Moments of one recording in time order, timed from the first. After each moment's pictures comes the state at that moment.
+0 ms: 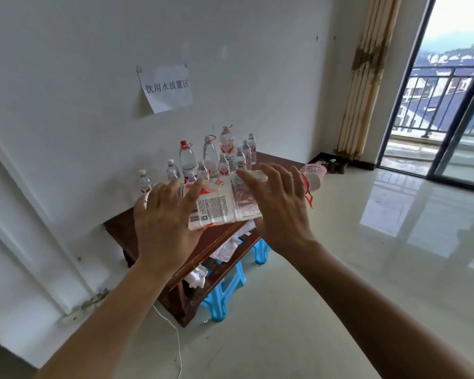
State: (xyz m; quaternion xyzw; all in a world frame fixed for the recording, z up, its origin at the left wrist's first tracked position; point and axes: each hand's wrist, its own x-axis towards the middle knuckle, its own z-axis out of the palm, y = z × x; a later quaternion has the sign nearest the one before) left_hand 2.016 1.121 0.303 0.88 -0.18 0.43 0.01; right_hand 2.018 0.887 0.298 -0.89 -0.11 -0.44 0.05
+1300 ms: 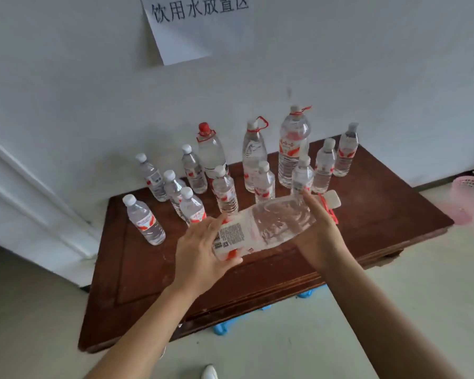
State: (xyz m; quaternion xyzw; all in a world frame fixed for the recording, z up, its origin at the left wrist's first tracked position) left_hand 2.499 0.959 0.137 0.95 0.07 0.24 0.19; right_hand 2.620 0.738 0.187 -0.47 -0.04 0.26 0.84
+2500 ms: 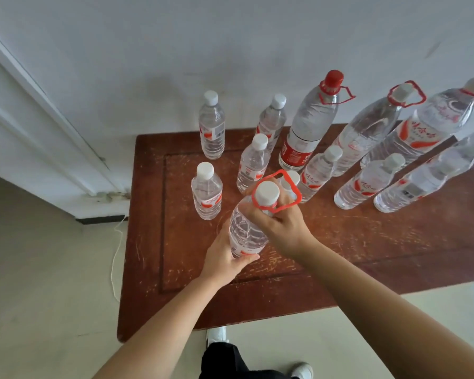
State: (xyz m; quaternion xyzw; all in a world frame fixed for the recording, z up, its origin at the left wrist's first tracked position) left_hand 2.486 1.155 -0.021 0.82 0.22 0.05 0.53; right_hand 2.592 1.052 0.136 -0.73 -0.31 0.19 0.58
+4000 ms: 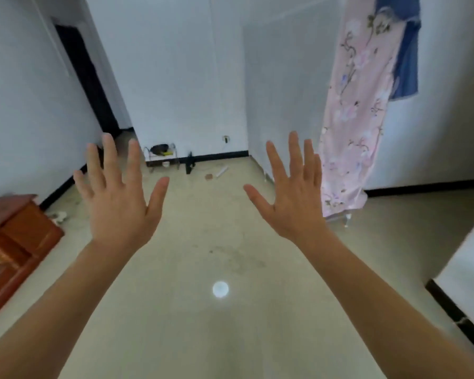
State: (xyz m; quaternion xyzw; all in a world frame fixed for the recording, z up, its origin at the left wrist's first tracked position) left_hand 1.598 0.729 0.343 0.41 0.82 0.24 -0.33; right_hand 1.801 0.932 0.308 -0.29 -0.85 -0.05 0.44
